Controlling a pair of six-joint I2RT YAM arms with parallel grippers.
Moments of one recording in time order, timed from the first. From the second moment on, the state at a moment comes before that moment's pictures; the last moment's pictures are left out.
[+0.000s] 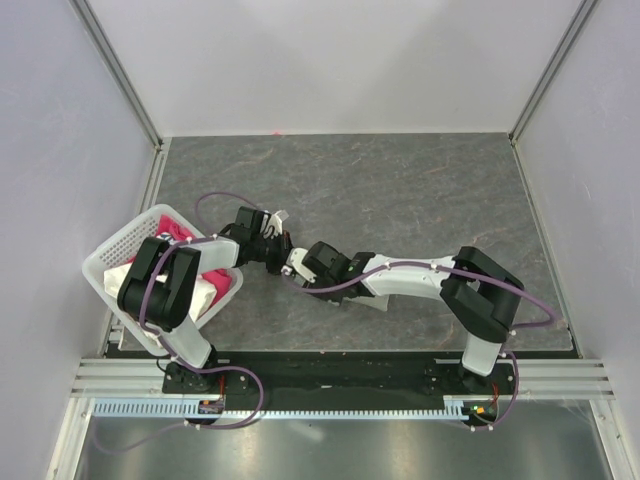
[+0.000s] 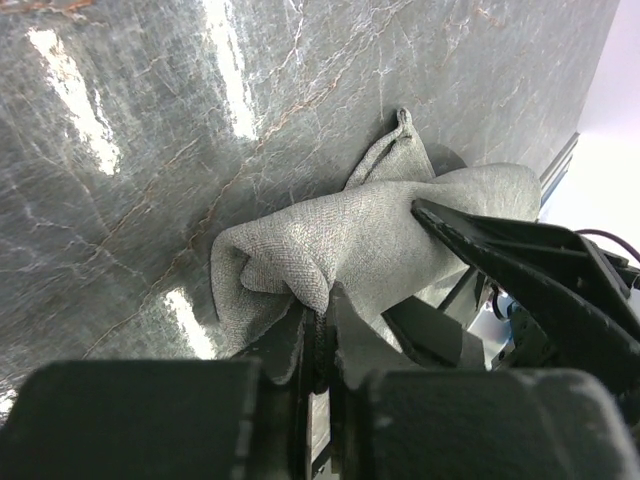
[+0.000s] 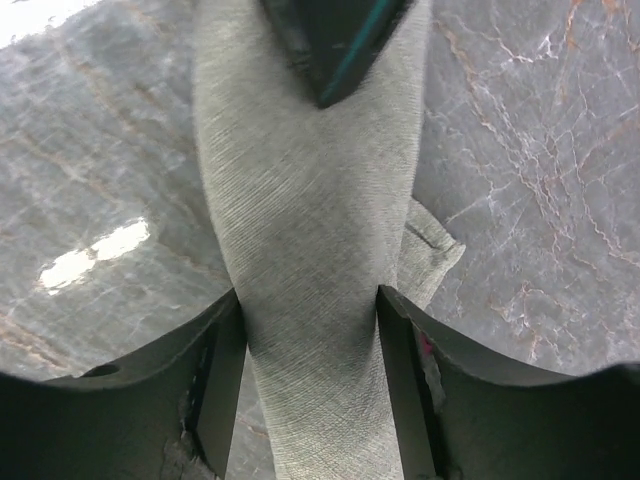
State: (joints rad) left arm -0.32 1.69 0.75 -0.04 0.71 -0.53; right arm 1.04 1.78 1.07 -0.33 0.22 -0.23
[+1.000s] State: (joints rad) left arm -0.31 1.49 0.63 0.01 0.63 -0.51; right arm 0.71 1.95 1.27 -0.54 -0.57 -0.19
